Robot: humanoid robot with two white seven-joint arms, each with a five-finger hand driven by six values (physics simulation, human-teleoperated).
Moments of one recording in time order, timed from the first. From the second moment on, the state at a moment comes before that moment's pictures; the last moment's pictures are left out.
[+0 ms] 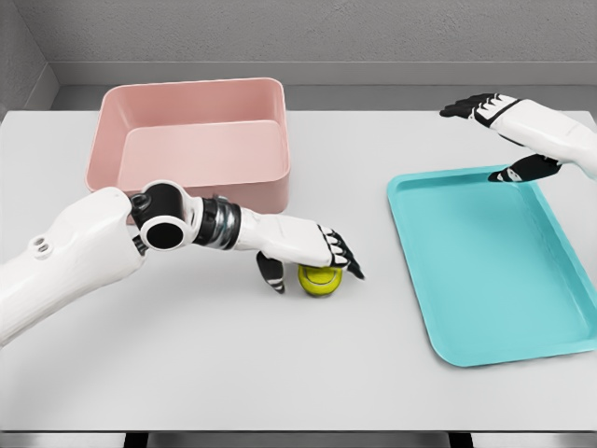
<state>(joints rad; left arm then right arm) -0.89 0.45 -1.13 -1.42 -0.30 -0.47 -0.61 -0.72 -0.98 0.80 -1.33 0.14 -0.61 0.13</state>
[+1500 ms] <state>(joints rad) -1.03 0.53 -1.01 -1.39 -0.23 -0.48 -0.61 -0.72 -0.98 0.79 -1.33 0.14 -0.61 0.13</state>
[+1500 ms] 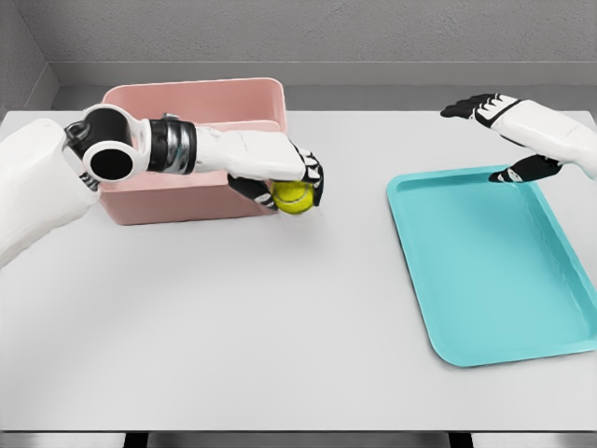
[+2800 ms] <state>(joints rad) -1.04 0.57 -0.92 -1.11 -0.17 -0.57 -0.61 -0.72 -0.99 0.79 -1.33 0.14 -0.61 0.13</state>
